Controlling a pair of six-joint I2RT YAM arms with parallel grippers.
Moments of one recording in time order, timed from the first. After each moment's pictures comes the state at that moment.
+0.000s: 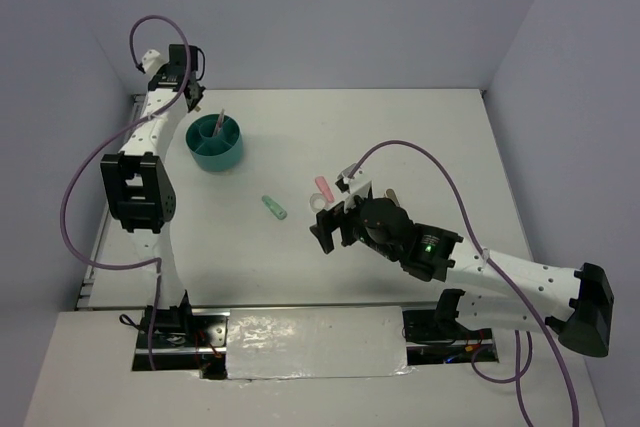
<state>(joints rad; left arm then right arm) -0.01 2.06 1.96 -0.66 -0.48 -0.90 1.07 0.97 0.73 -0.13 0.31 0.29</state>
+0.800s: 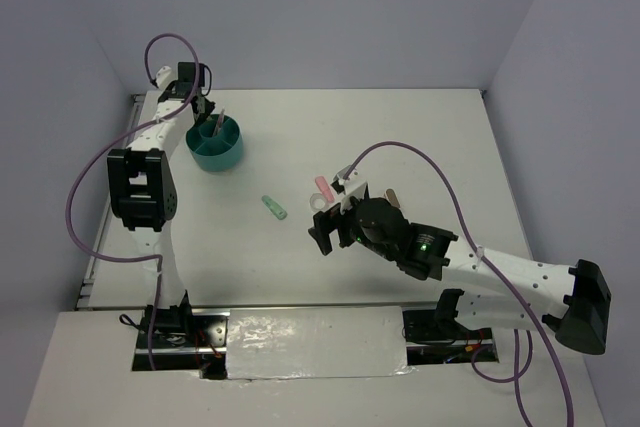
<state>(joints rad) -0.01 2.09 1.79 -0.50 -0.38 -0.87 1.07 1.00 0.73 -0.13 0.29 0.29</state>
